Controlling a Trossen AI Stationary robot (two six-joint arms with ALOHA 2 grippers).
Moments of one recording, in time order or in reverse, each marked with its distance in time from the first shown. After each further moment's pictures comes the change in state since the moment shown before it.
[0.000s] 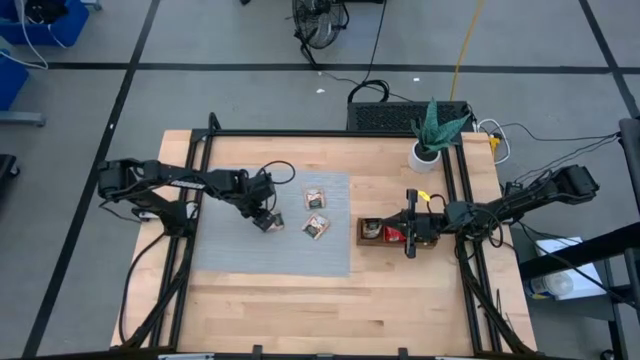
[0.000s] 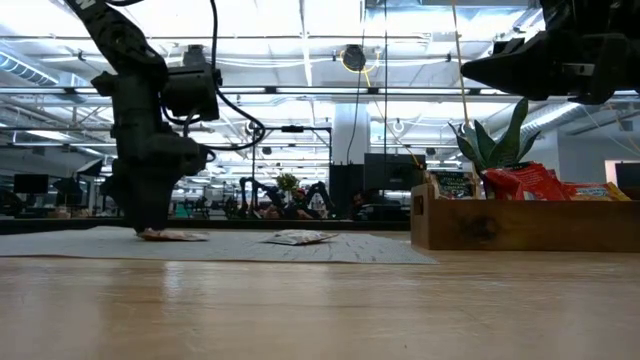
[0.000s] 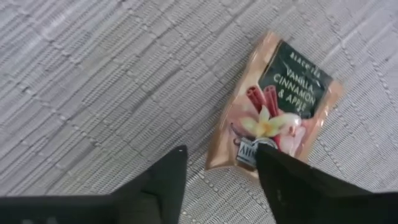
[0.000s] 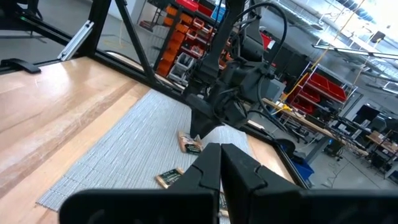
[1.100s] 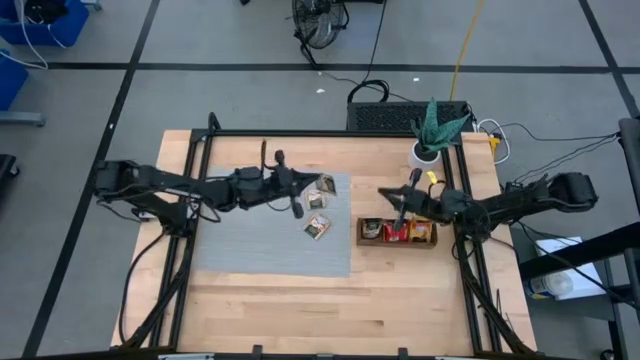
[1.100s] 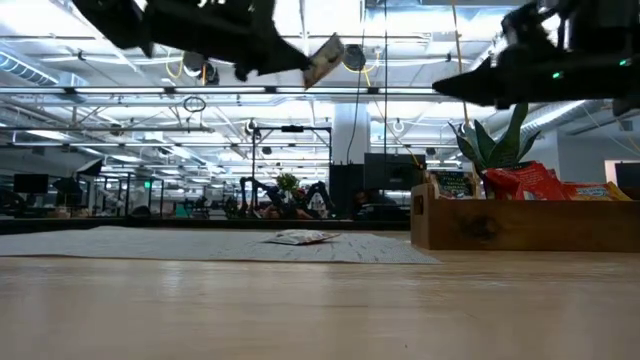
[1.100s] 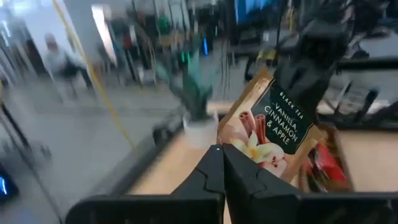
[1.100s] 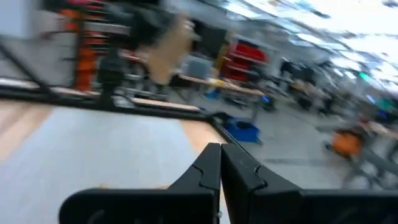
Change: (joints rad) left arm -0.207 -0.082 0.072 1.128 -0.448 0.717; right arm -0.205 0.123 0.001 0.206 0.108 0.171
